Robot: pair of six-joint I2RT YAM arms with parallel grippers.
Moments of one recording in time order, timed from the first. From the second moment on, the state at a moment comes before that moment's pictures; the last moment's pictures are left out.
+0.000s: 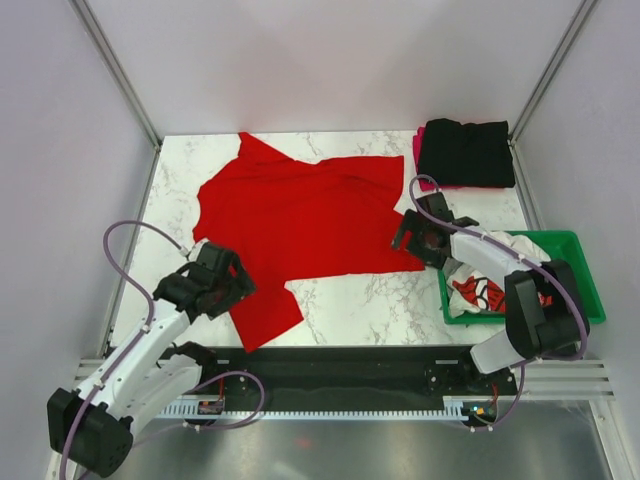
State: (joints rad) left arm -0.39 0.83 0.63 -0.86 -0.17 -0.92; right arm 0.31 1.51 0.87 -0.44 0.08 0.75
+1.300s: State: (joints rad) left arm -0.57 0.93 0.50 -0.88 -0.37 -1.16; right arm 0.35 1.62 0.90 -0.45 0.27 0.75
